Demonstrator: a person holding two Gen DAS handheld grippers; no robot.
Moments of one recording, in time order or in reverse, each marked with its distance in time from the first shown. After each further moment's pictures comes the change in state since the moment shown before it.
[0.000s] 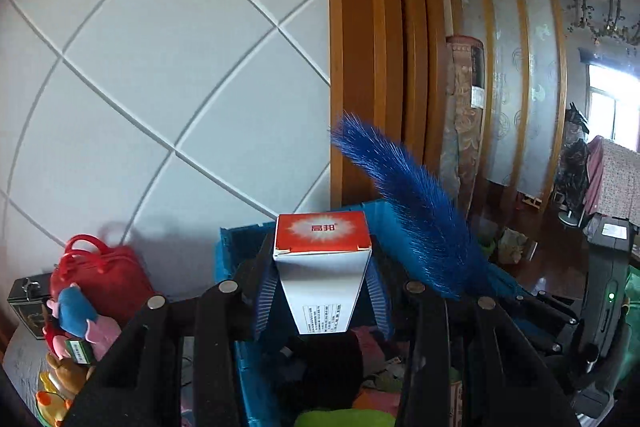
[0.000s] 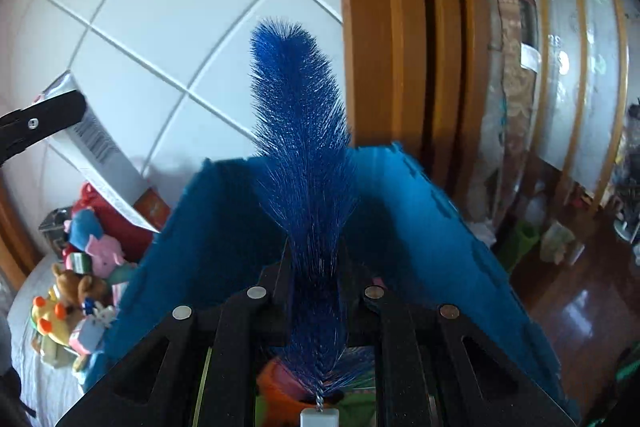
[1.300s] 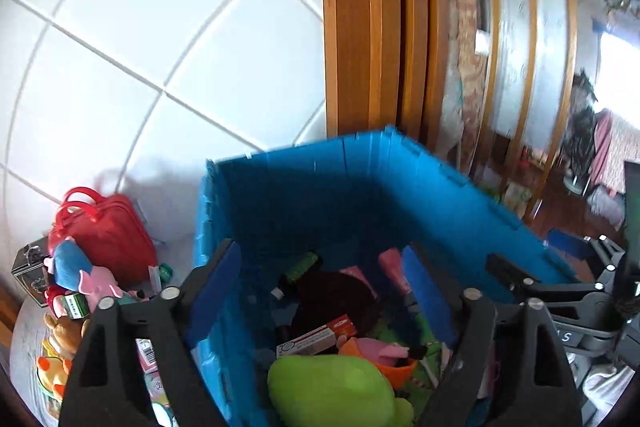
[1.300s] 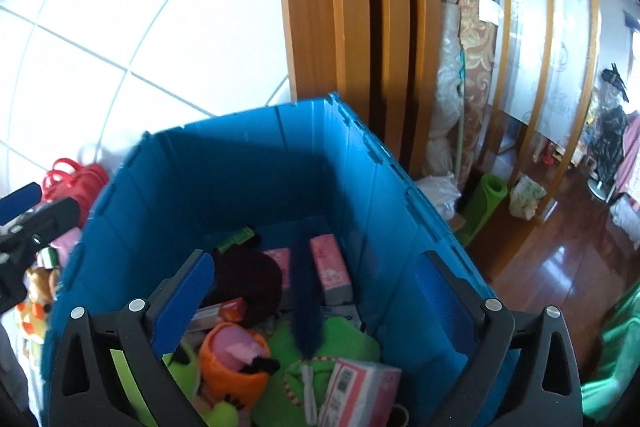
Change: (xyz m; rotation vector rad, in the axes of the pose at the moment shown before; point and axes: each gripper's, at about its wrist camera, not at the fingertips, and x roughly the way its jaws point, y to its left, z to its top) left arm -0.016 -0.024 -0.051 -0.001 0.136 0.027; right arm -0.020 -0.047 -0.024 0.081 0.076 -0.100
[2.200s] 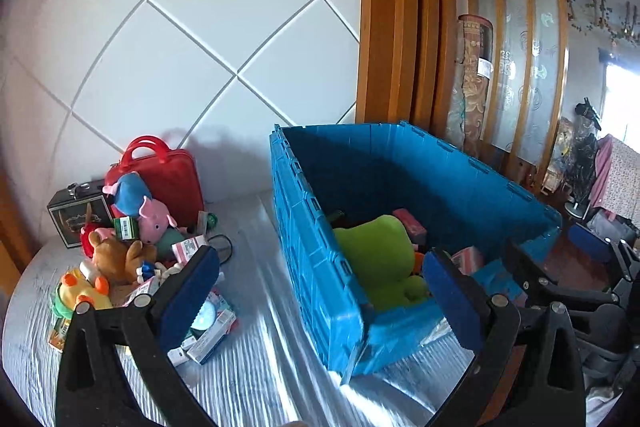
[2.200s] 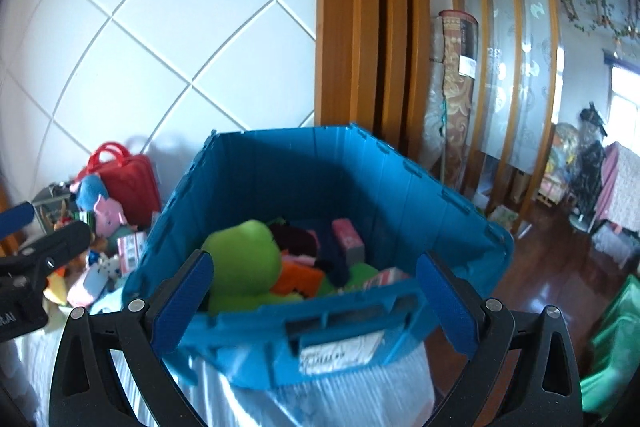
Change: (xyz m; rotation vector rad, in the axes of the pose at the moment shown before) left arm -0.167 0.061 -0.144 -0.082 -0.062 0.033; right arm -0.171 0.104 -0.142 -0.075 -0.181 -0.084
